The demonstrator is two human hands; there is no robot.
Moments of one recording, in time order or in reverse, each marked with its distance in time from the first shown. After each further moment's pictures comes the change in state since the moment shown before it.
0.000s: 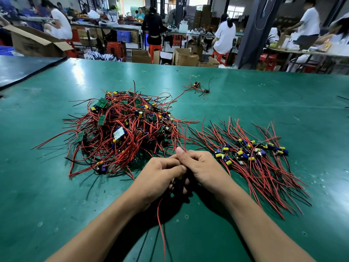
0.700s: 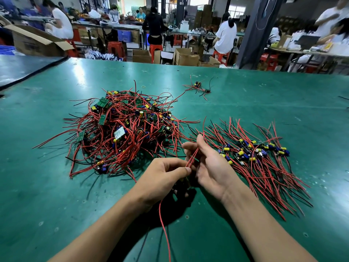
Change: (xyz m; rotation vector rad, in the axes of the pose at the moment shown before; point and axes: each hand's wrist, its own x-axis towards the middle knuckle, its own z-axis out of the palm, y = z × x) left_hand -0.002 0.000 0.004 0.023 -0.012 0.028; right_hand 0.011 -0.007 -0.005 0.458 0.173 0.107
